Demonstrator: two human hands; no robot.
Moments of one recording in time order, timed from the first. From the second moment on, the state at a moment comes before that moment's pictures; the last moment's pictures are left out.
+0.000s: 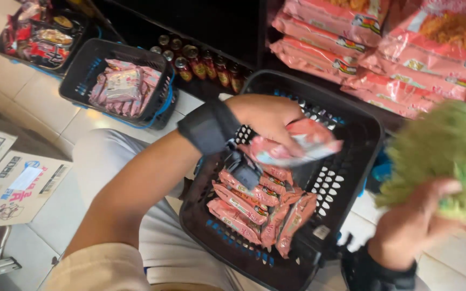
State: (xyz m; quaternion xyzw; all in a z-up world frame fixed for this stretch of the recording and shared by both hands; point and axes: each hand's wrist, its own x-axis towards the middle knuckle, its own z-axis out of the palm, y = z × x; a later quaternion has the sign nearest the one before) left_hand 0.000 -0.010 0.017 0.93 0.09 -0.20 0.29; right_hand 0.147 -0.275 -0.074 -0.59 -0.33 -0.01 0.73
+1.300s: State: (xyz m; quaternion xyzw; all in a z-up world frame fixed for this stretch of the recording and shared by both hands) left_hand -0.031 -0.014 -0.037 0.06 -0.02 0.07 1.00; right_hand 0.050 -0.180 -0.073 -0.69 -0.64 -0.16 0.32
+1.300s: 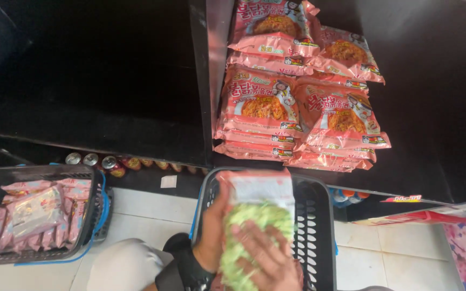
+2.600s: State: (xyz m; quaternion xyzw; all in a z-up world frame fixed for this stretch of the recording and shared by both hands) left_hand -0.053 -0.028 0.025 0.54 -0.06 0.11 0.83; right_hand 0.073 -0.211 -0.138 -0.69 -0.56 -0.16 0.43
